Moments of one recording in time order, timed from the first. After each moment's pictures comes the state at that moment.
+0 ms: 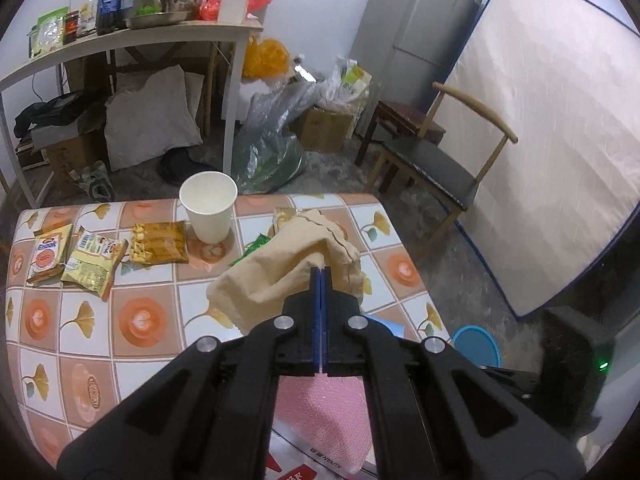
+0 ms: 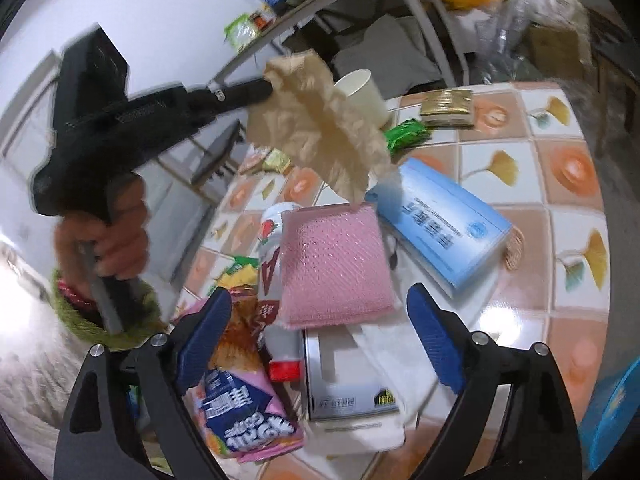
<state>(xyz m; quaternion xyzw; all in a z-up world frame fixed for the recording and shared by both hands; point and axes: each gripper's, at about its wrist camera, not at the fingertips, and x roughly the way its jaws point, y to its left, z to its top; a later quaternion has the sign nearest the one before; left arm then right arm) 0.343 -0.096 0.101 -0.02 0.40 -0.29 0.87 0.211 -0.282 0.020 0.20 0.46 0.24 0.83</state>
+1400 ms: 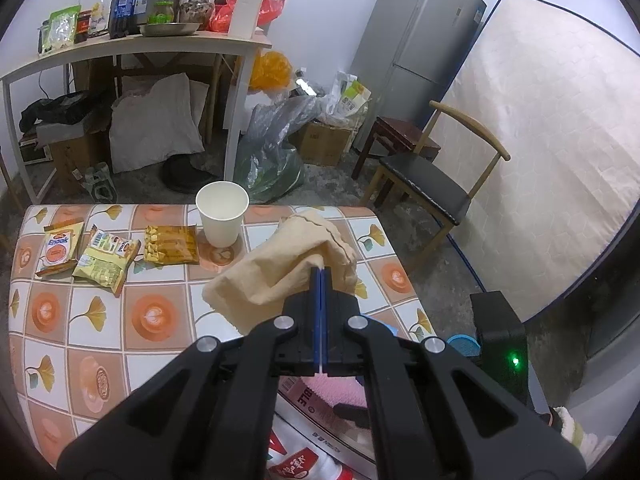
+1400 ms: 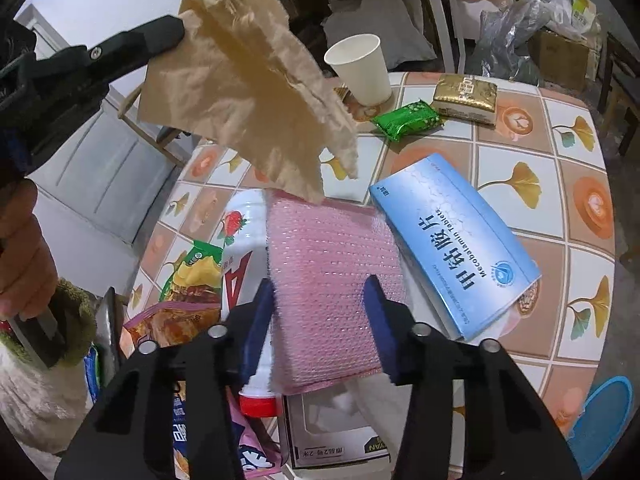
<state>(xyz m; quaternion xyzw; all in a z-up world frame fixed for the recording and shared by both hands) 0.325 -0.069 0.119 -0.04 0.38 -0.30 0.87 0.256 -0.242 0.009 0.13 0.52 0.21 0.82</state>
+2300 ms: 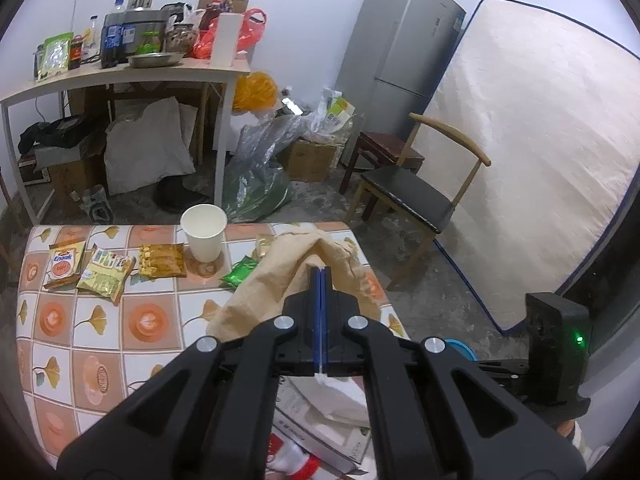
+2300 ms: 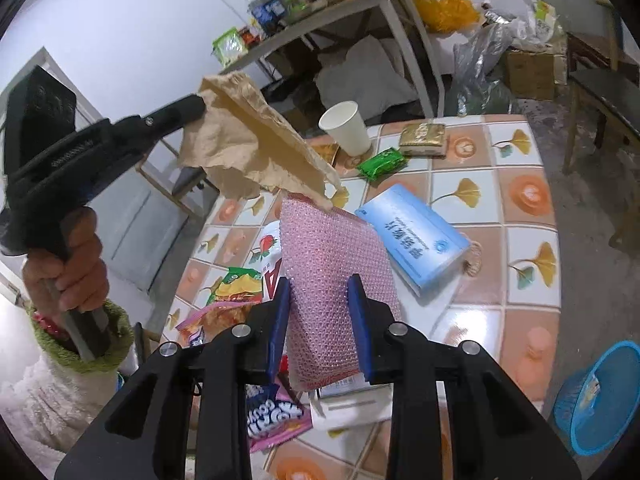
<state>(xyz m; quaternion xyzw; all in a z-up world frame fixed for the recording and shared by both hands) 0.278 -0.085 0.159 -0.04 0.35 -0.31 0.88 0.171 -0.299 0.074 0.19 0.44 0.18 0.86</state>
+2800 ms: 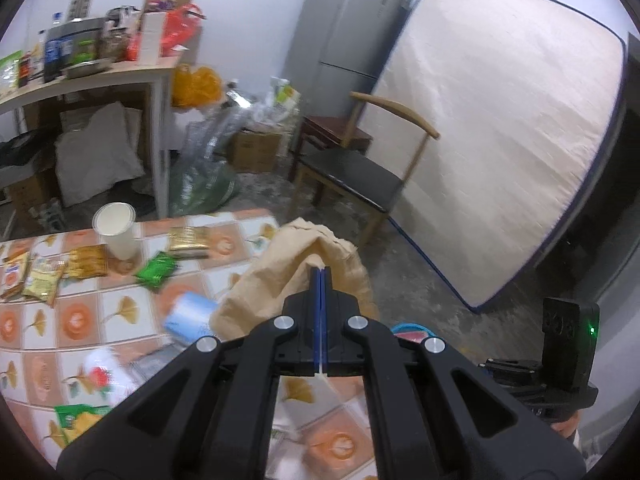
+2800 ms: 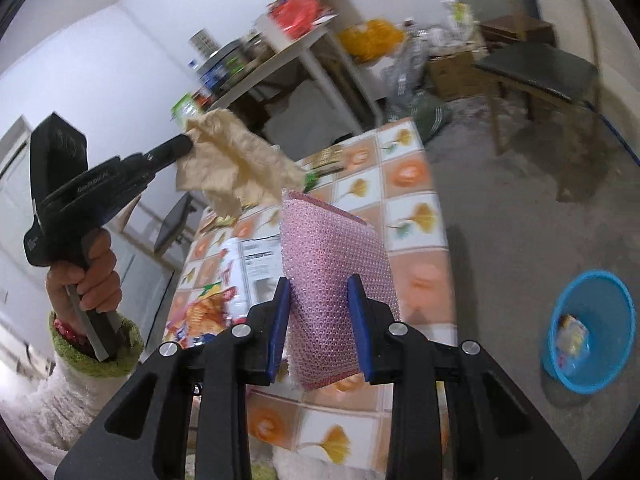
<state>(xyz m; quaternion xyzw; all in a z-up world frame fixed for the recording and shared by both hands) 0.226 -0.185 0.157 -0.01 0.35 -0.39 0.85 0.049 -0.419 0.074 0.27 0.39 0.08 0.88</state>
